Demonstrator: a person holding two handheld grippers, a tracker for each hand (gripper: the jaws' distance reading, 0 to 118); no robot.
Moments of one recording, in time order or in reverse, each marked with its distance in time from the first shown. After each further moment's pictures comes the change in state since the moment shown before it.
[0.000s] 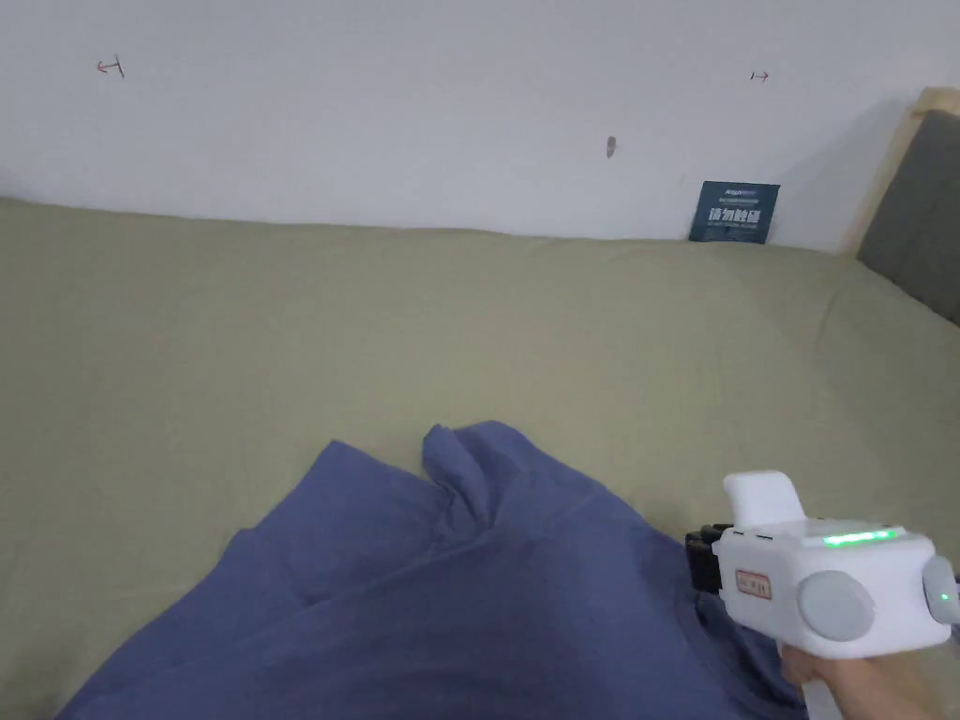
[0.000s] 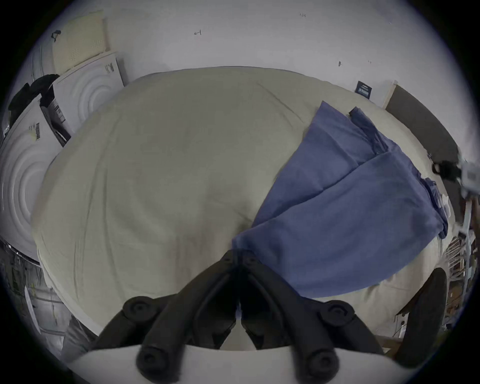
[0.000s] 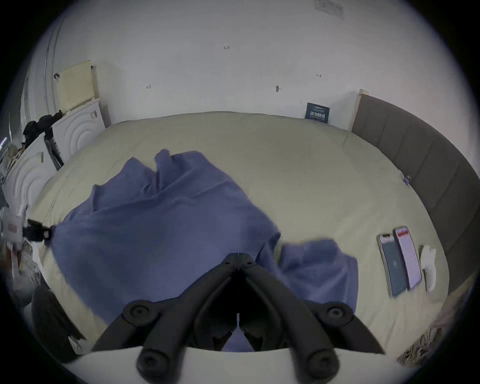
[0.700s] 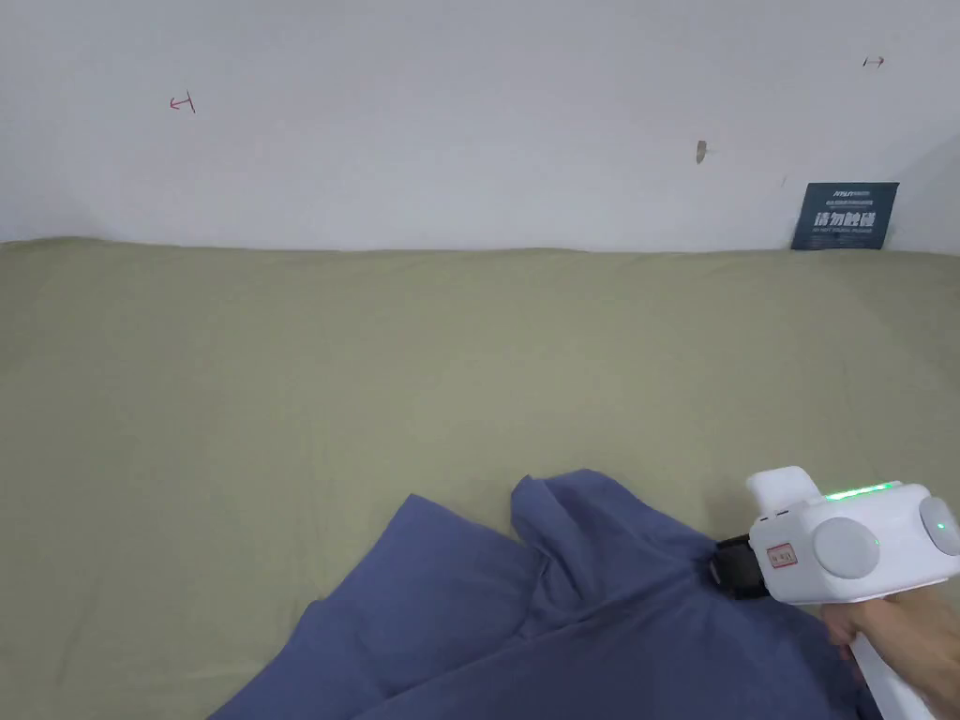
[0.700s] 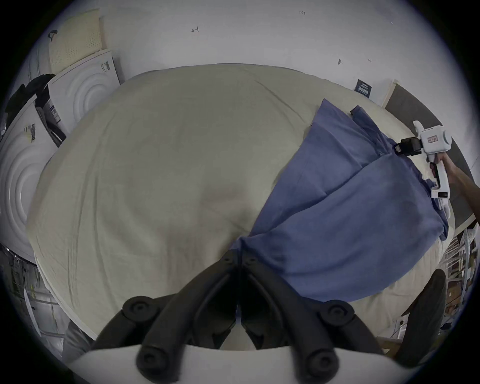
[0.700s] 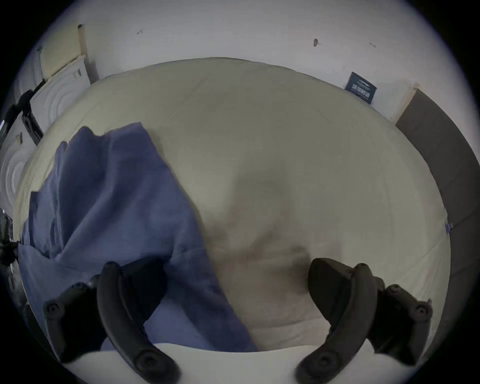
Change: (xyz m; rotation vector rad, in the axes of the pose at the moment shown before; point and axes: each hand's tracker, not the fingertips) left arm -0.007 0.013 -0.024 -0.013 -0.011 -0.001; right arm -0.006 0.058 -0.128 -0.177 0.016 0.092
